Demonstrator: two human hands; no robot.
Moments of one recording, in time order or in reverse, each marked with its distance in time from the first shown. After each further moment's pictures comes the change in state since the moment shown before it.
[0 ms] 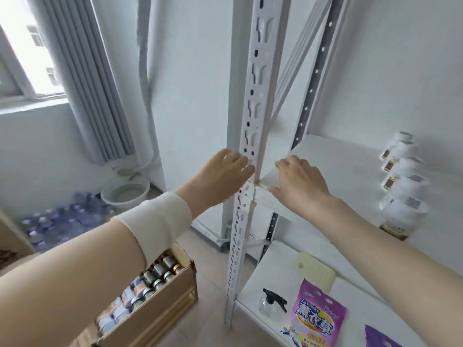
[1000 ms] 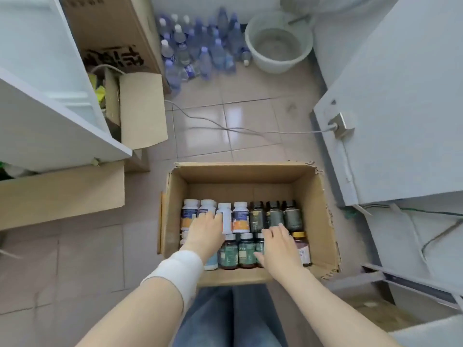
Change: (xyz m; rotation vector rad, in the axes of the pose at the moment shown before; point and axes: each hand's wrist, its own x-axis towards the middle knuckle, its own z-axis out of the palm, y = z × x) left_hand -0.446 0.054 0.427 -0.755 -1.304 -1.226; right_hand 0.139 -0.370 0.535 -0.055 -0.889 -0.687
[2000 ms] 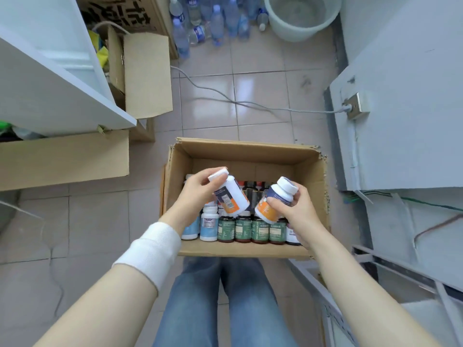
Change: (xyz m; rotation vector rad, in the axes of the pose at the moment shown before) left_hand -0.025 -0.004 -0.059 -1.591 0.143 -0.149; right_hand -0.005 0.030 -0.058 1.453 0.111 0.131
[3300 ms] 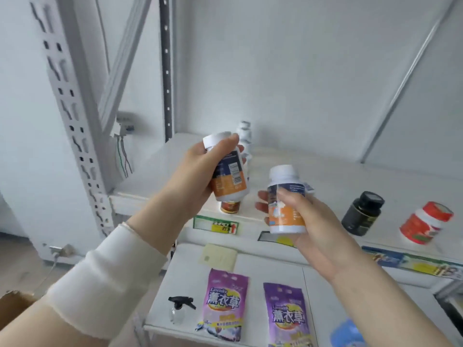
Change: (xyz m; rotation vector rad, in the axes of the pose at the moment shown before) left_hand -0.718 0.105 0.312 0.087 -1.363 0.503; right_hand -0.812 0.113 -0.156 0.750 0.943 -0.712
